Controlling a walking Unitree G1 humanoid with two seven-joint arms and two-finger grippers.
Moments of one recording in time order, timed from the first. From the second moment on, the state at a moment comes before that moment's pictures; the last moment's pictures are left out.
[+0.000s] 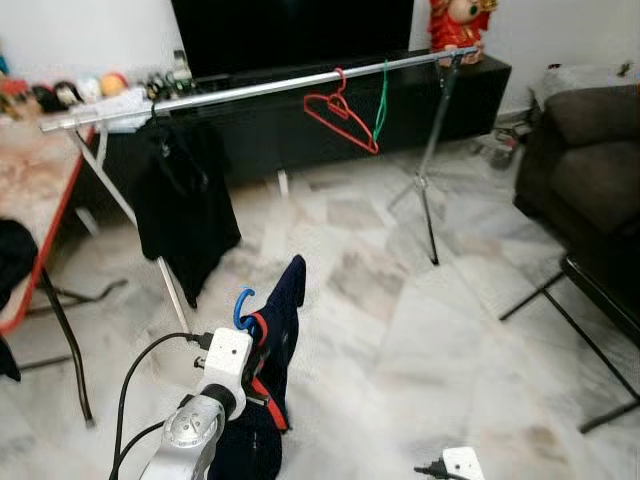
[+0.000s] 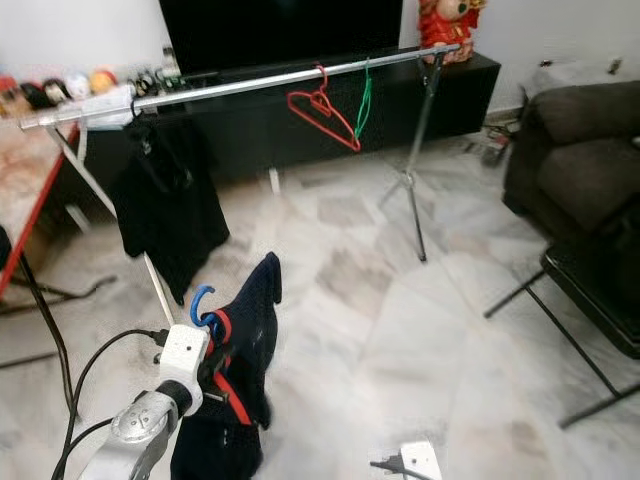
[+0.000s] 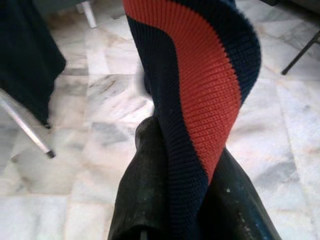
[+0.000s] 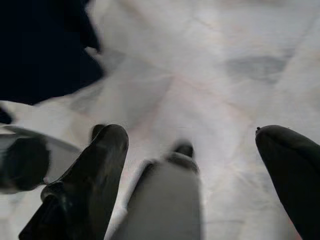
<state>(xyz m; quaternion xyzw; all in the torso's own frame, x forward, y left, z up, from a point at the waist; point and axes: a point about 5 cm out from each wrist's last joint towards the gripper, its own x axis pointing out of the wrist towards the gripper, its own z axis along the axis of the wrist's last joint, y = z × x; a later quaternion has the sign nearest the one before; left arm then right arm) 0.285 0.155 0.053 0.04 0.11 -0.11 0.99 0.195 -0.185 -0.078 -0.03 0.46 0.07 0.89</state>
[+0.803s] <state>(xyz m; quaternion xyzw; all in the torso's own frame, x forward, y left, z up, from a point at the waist) 0.293 0.128 0.074 0.06 0.14 -0.21 0.97 0.201 -0.194 -0.070 0.01 0.38 0.00 0.93</state>
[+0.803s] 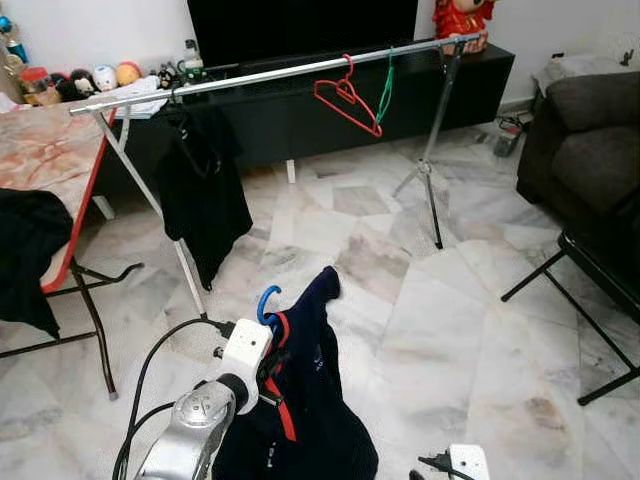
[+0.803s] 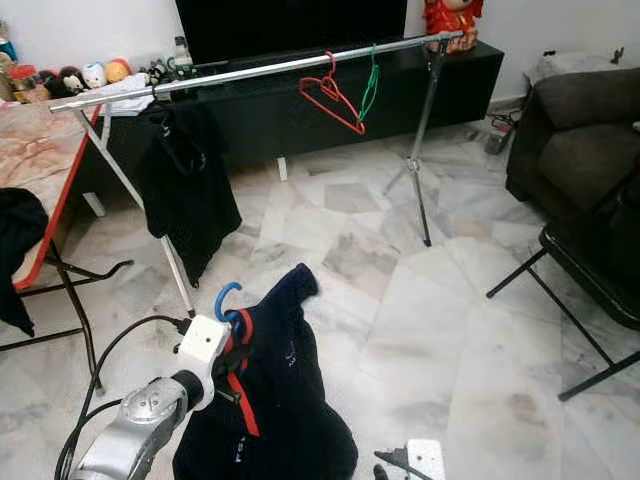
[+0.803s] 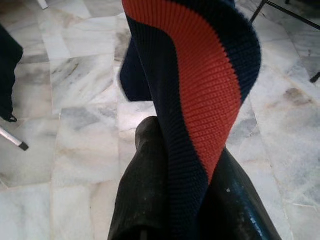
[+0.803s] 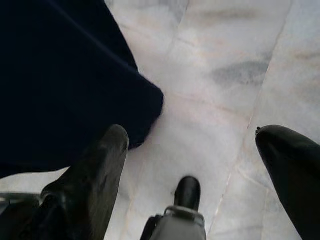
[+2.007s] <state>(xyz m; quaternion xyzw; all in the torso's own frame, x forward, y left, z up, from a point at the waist) 0.299 0.092 0.096 0.06 0.16 -0.32 0.93 0.312 -0.157 0.073 0.05 -0.06 0.16 0.98</state>
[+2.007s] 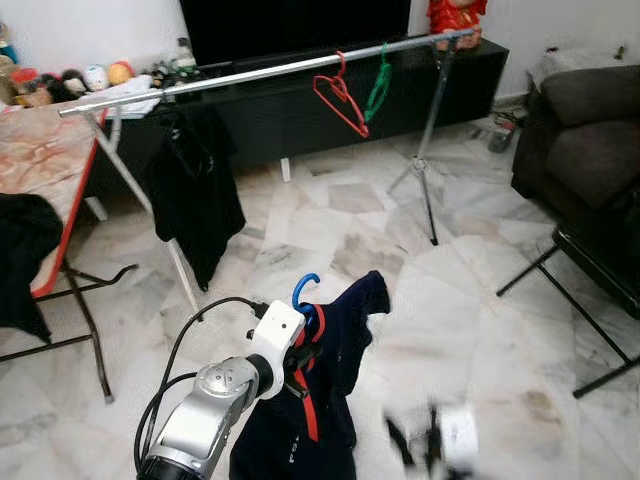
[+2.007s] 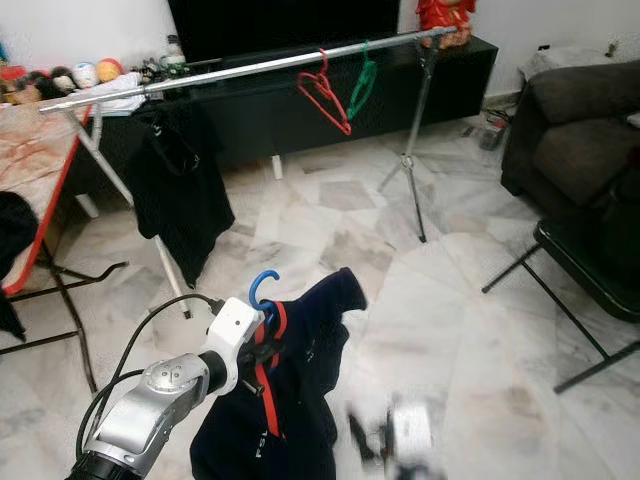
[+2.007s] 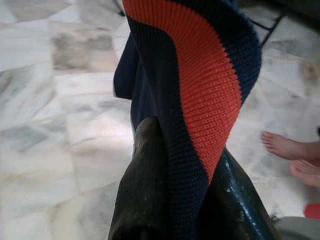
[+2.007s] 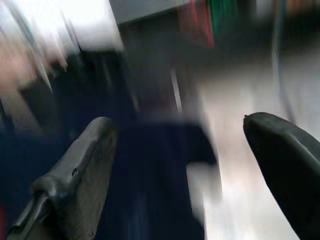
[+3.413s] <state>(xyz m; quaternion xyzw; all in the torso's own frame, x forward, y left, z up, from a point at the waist) 0.278 0.126 0.084 0.33 0.24 -0.63 0.66 0.288 -0.162 0.091 -0.19 0.16 0.69 0.68</state>
